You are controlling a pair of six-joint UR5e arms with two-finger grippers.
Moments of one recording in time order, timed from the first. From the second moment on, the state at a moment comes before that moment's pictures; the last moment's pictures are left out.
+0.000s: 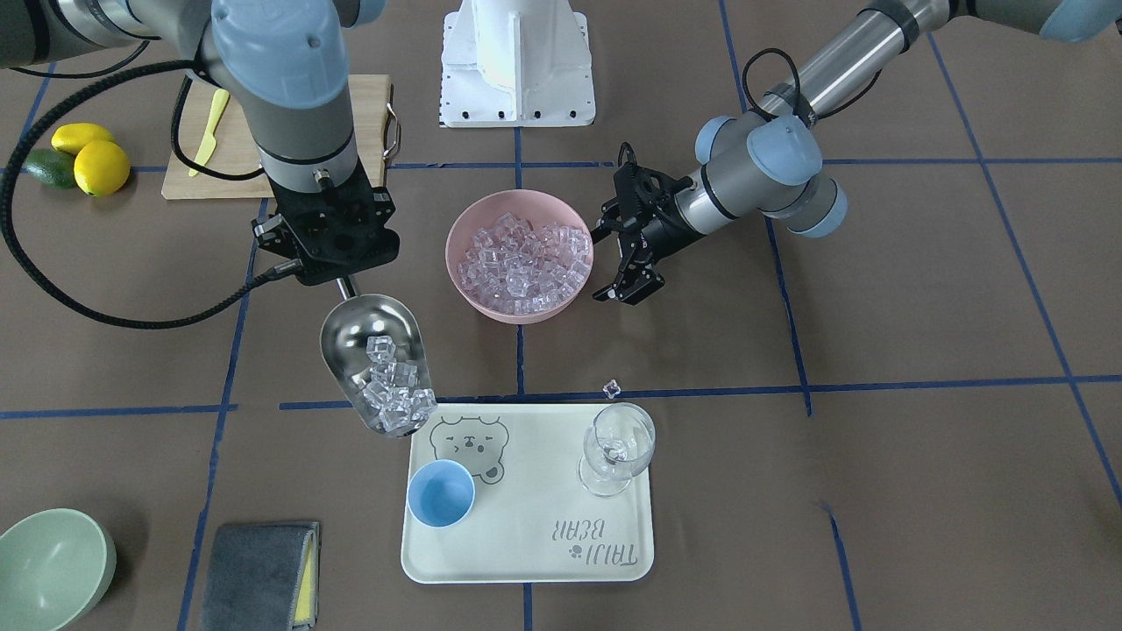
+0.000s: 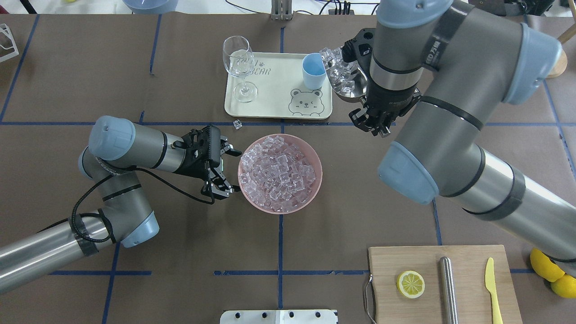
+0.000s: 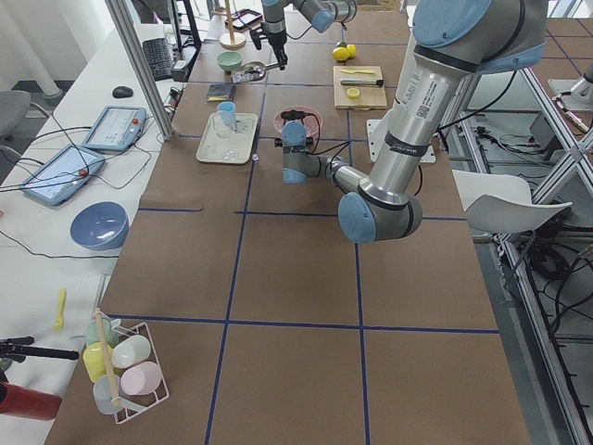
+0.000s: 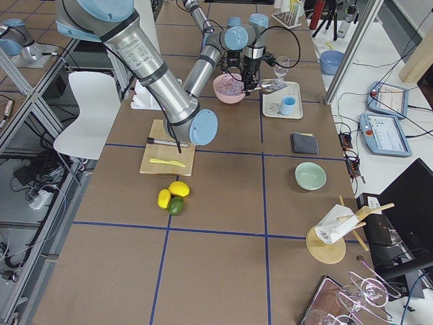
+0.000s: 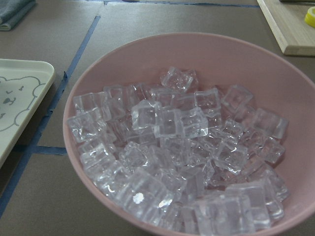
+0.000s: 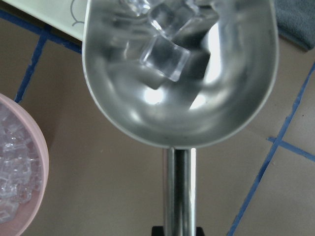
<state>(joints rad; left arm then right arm) -0.59 -2.07 -1.38 -2.78 -2.09 -0.01 0.79 -0.78 1.76 -2.16 2.01 0.41</state>
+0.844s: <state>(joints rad) -0.59 -2.07 -1.38 -2.78 -2.09 -0.01 0.83 -0.72 1.59 -2.20 2.00 0.21</state>
